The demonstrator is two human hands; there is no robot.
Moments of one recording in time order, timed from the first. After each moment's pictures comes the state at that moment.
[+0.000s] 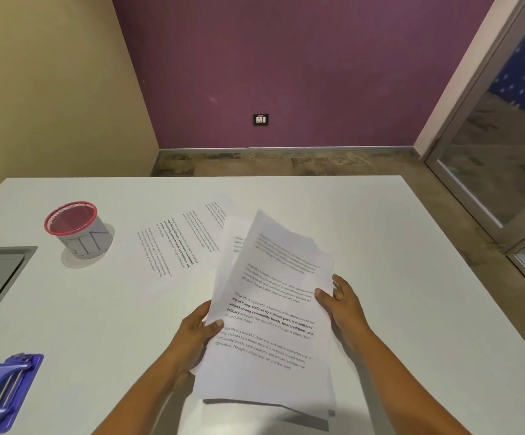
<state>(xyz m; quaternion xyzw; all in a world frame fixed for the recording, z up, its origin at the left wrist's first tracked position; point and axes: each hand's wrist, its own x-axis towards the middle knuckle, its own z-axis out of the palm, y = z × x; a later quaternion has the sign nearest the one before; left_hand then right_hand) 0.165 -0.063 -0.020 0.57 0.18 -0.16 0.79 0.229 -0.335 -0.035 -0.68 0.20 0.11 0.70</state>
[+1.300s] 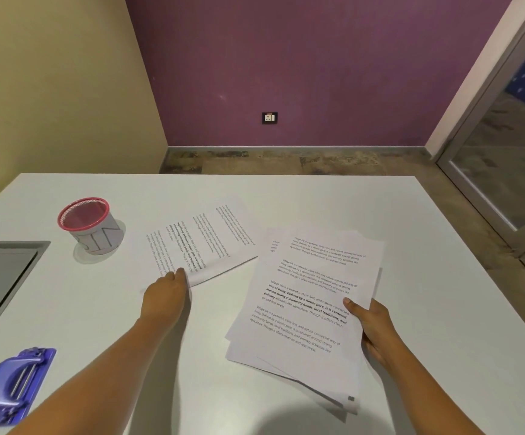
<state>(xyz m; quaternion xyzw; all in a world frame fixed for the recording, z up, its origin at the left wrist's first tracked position) 0.221 0.005 -0.025 0.99 0.08 -0.06 -0.02 0.214 -0.353 -0.027 -0.57 0.25 0.12 0.77</state>
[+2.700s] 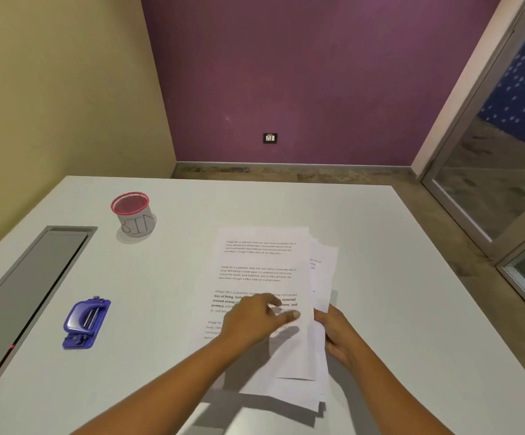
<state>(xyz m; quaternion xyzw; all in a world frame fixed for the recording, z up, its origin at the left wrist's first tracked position) 0.072 -0.125 0.086 0.92 0.04 -0.17 0.34 0.100 -0.297 0.024 -0.54 0.15 0.26 0.79</state>
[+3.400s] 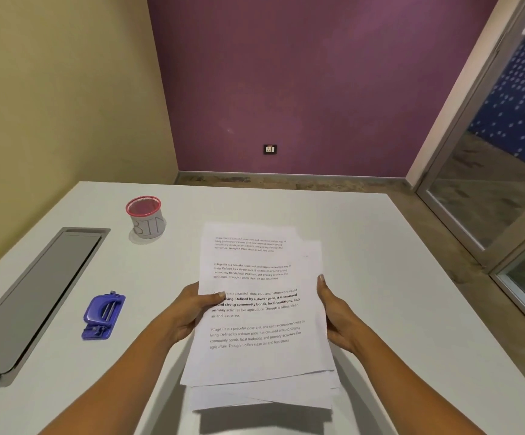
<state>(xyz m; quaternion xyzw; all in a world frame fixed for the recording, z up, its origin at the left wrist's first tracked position) 0.057 -0.013 0.075 0.61 0.16 -0.18 0.76 0.083 -0.288 0.066 -0.58 0.13 0.30 0.75</state>
